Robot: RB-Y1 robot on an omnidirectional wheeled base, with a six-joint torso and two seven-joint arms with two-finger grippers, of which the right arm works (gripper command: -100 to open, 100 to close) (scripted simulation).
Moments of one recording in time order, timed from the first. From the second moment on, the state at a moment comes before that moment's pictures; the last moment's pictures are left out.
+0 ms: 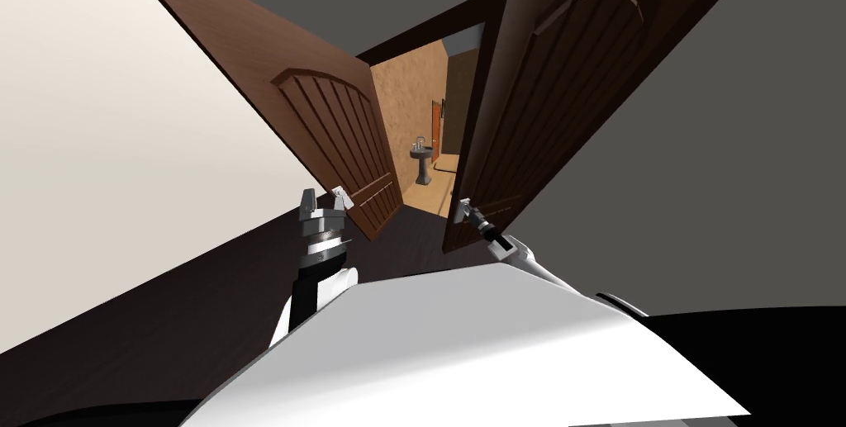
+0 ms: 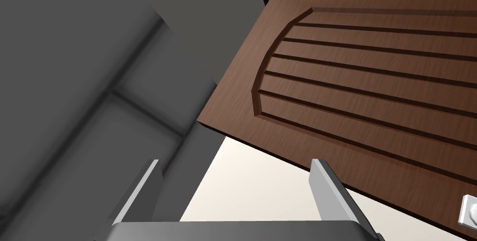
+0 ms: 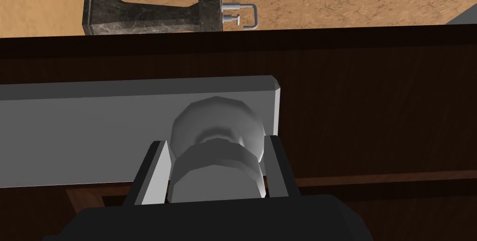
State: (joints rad) arm 0.04 -0.56 0.23 -1.19 -0.06 -0.55 -0.48
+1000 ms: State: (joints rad) arm 0.15 -0.68 0.29 -1.21 -0.04 -0.72 -0.56
